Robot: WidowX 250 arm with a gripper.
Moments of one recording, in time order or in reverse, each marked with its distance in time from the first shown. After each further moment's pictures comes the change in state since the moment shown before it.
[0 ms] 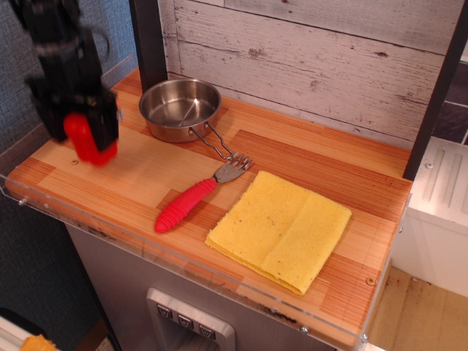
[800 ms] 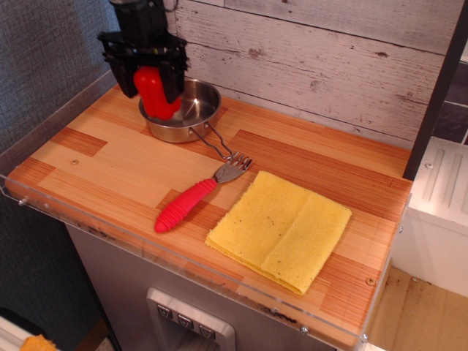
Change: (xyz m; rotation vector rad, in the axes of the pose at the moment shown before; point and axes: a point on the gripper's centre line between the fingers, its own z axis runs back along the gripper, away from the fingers) arm 0.082 -0.039 -0.012 -0.053 -0.025 0.012
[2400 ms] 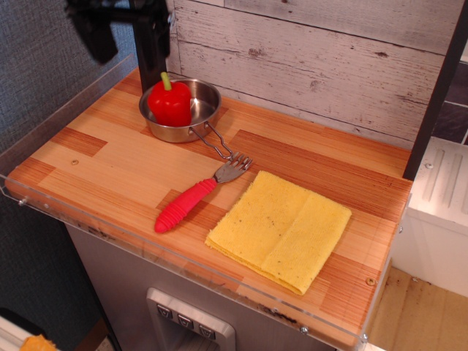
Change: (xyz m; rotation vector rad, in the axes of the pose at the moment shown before) arm -0.064 -0.026 0.089 0.024 -0.127 -0.032
